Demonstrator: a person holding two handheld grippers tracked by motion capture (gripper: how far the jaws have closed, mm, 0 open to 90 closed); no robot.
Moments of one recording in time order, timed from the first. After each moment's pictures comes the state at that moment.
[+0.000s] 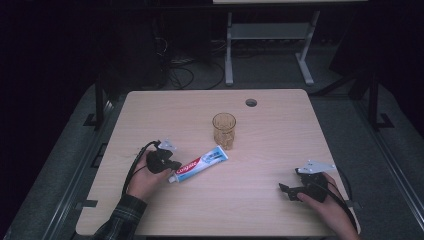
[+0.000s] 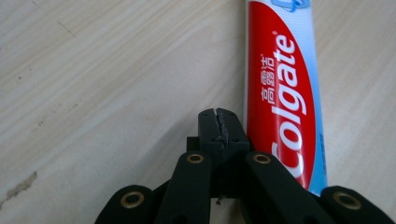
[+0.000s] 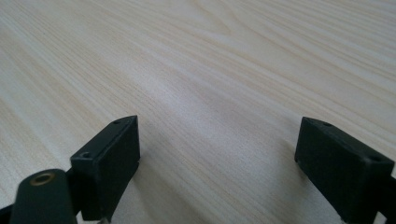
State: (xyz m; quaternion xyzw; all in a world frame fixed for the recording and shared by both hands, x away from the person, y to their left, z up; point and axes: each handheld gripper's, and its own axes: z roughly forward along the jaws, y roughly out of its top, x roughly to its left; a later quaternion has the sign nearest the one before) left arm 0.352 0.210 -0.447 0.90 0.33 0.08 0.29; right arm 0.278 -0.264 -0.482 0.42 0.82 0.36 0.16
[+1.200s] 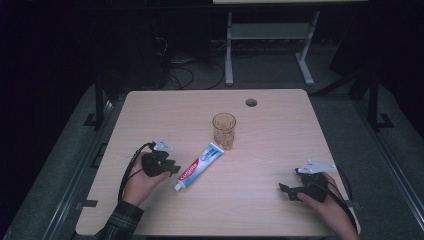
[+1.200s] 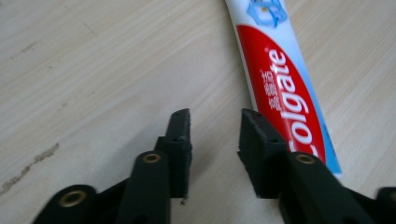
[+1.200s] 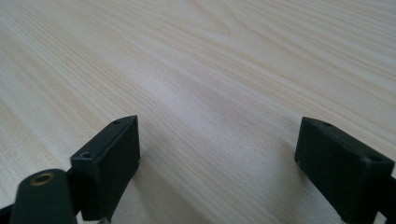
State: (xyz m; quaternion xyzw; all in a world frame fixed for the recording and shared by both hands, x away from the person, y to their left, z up) left arm 0.338 0.213 -0.427 0.88 0.36 0.10 0.29; right arm 0.278 -0.264 -0.482 0.42 0.82 0.36 0.16
